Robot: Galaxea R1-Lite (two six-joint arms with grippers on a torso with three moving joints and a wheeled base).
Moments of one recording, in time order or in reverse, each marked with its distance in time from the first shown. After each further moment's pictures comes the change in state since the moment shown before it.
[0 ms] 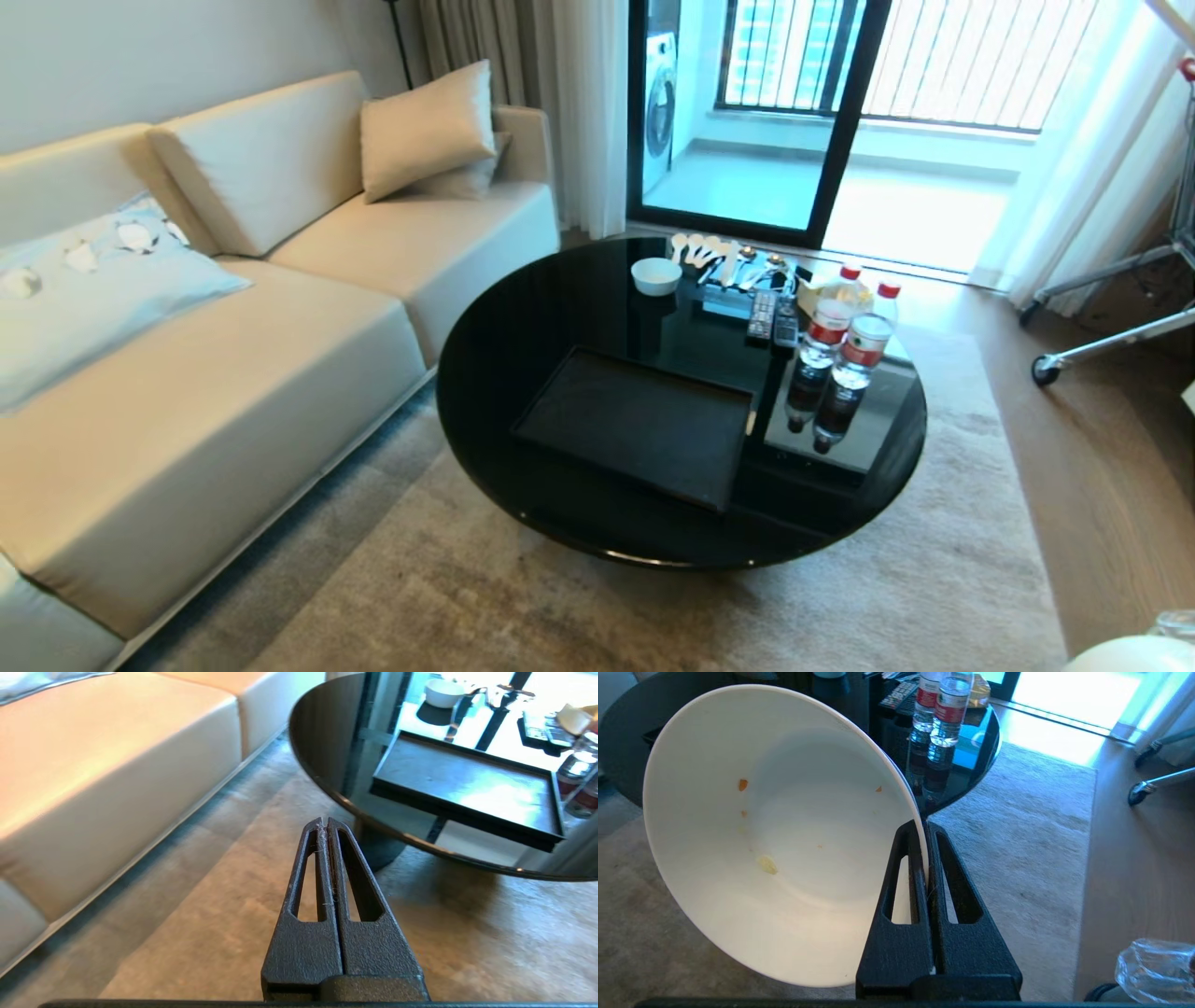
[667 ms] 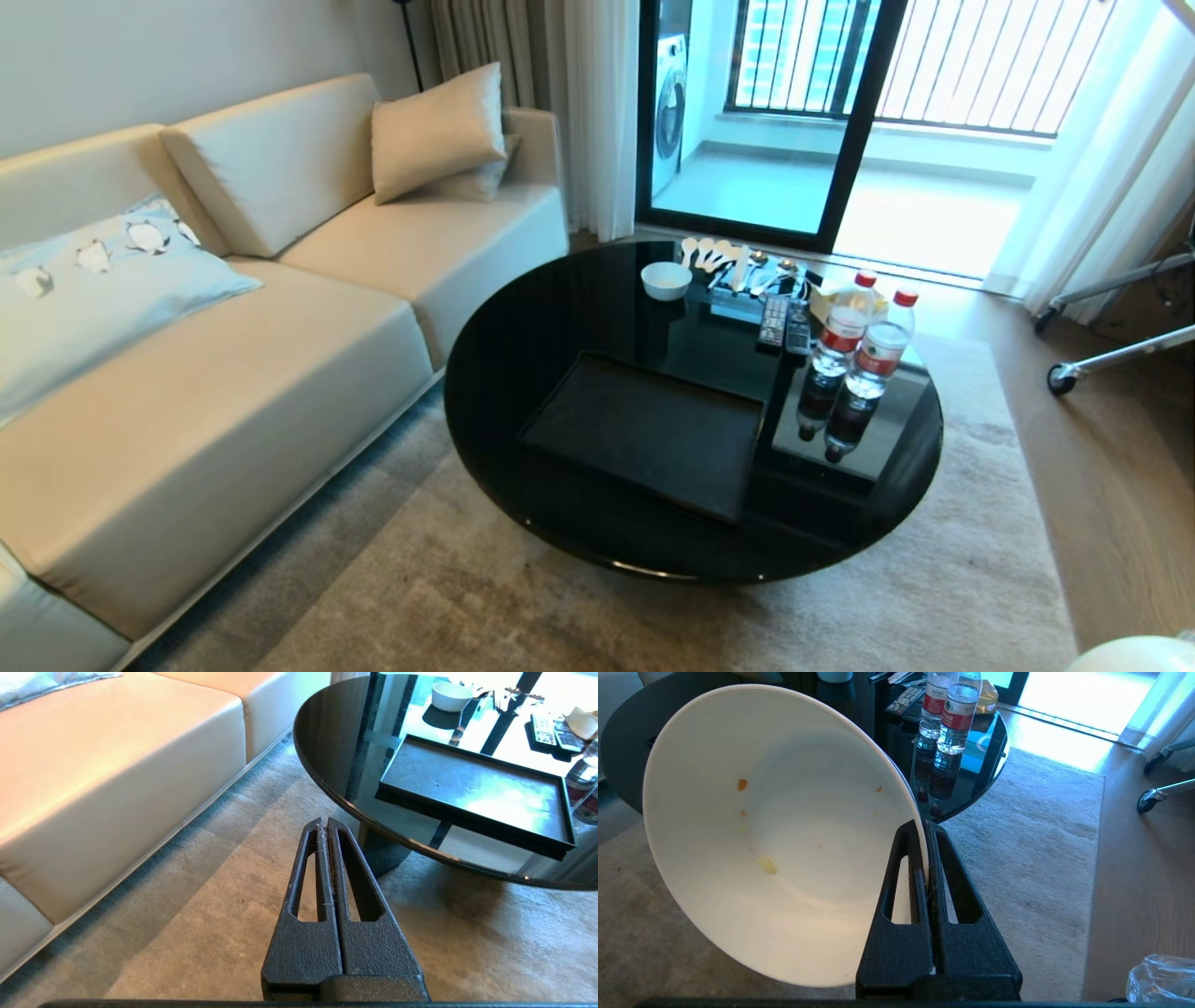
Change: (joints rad) left arm 0.000 0.000 0.000 0.000 0.000 0.001; right arm 0.000 0.000 0.000 0.000 0.000 0.000
